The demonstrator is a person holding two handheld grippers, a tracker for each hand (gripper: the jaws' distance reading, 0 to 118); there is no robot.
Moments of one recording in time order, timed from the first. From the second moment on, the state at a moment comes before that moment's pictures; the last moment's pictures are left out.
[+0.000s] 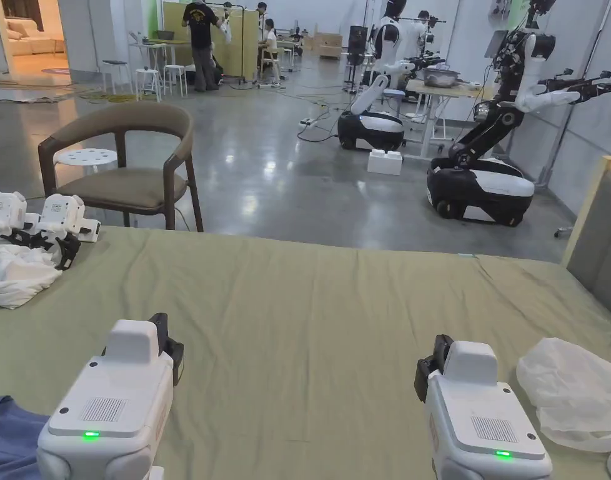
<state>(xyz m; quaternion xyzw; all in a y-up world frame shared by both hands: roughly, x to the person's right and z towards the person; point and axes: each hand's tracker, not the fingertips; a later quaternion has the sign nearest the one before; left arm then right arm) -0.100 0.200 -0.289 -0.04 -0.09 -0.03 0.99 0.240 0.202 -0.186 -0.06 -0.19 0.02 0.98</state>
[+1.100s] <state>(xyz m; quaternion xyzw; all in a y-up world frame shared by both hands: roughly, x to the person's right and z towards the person) -0.120 0.216 -0.305 -0.08 -0.09 0.07 0.99 0.265 0.221 -0.186 -0.06 -0.18 -0.17 0.97</state>
